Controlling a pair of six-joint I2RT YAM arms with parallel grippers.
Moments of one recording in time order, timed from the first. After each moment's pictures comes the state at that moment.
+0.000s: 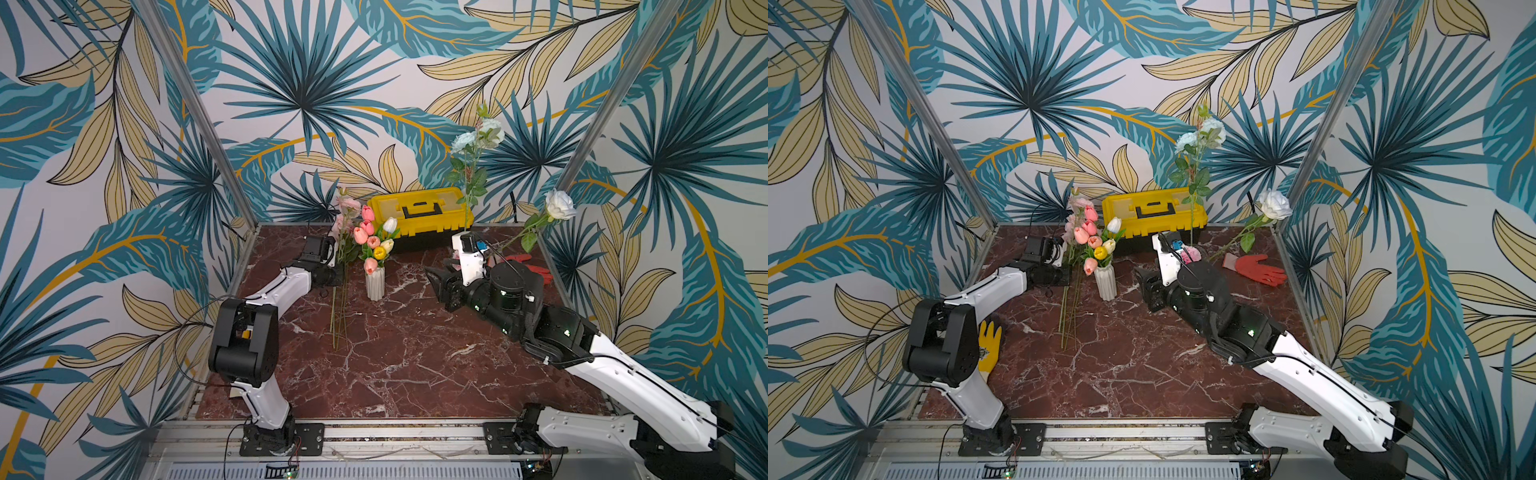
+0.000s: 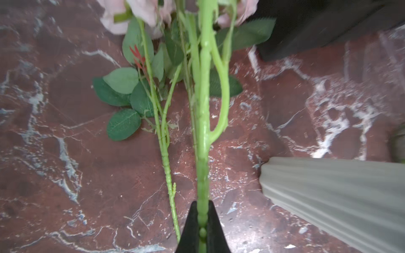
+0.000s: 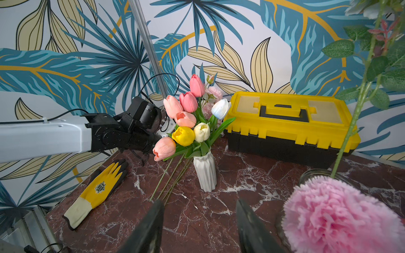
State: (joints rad) left arm -0.16 1.76 1.22 -0.40 0.13 -0.16; right arm 0.91 1.07 1.29 -0.47 0.35 0.23
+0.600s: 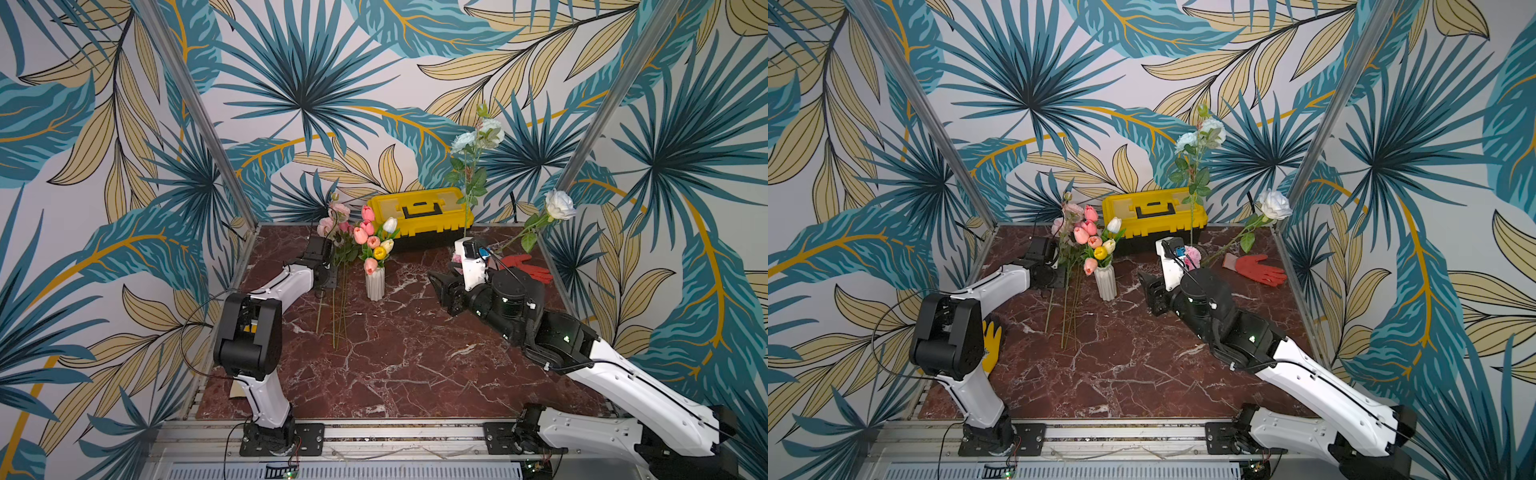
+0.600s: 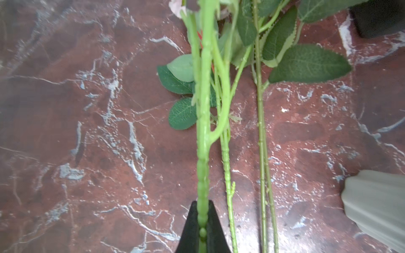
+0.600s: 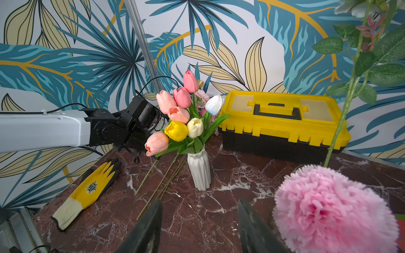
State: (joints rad) left arm -0.18 1.80 1.25 -0.45 -0.14 -0.12; right arm 0.91 1.03 1.22 -0.44 0.37 0.21
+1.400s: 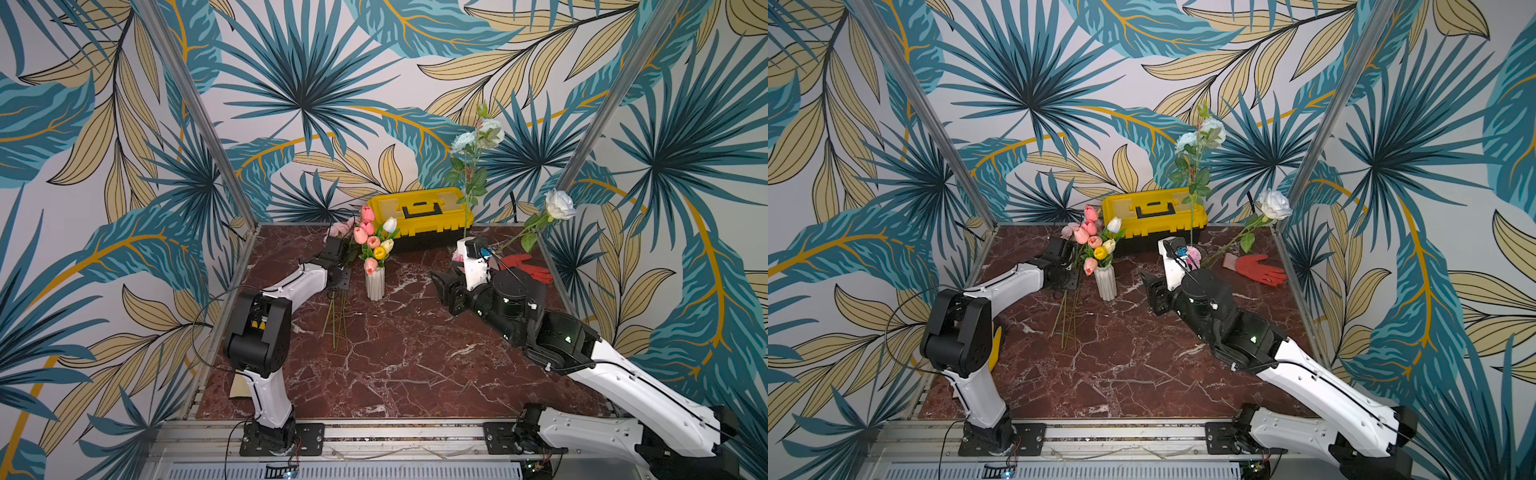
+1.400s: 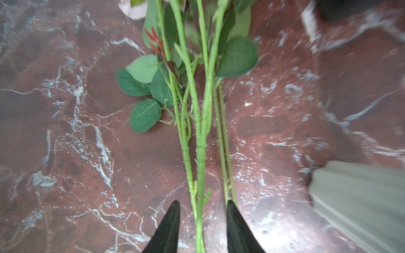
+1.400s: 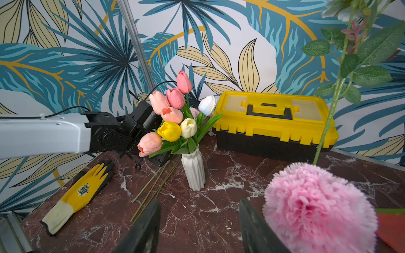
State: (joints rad) left arm -0.27 1.81 1.29 -0.50 -0.15 -0.17; right arm 0.91 1.03 1.23 -0.46 0.42 0.20
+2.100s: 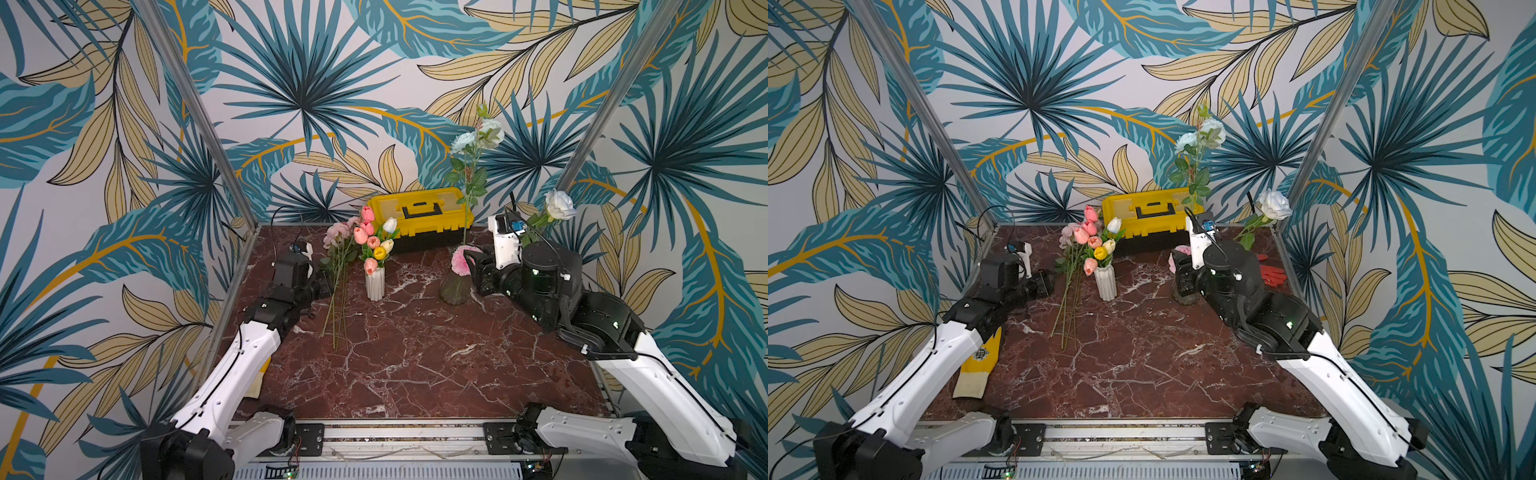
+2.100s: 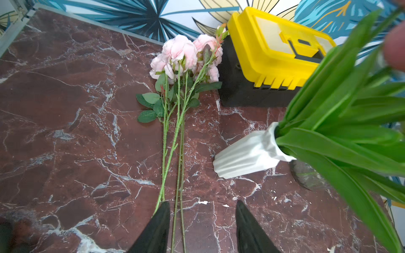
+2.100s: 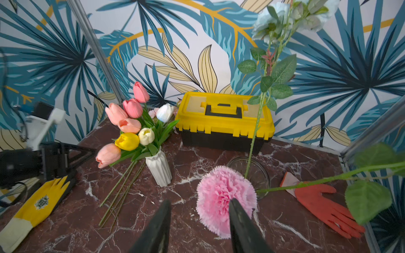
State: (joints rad) left arm -0.23 1.06 0.92 -0.44 0.05 -0.45; right arm 0.76 1.09 1.54 -0.82 0.46 0.18
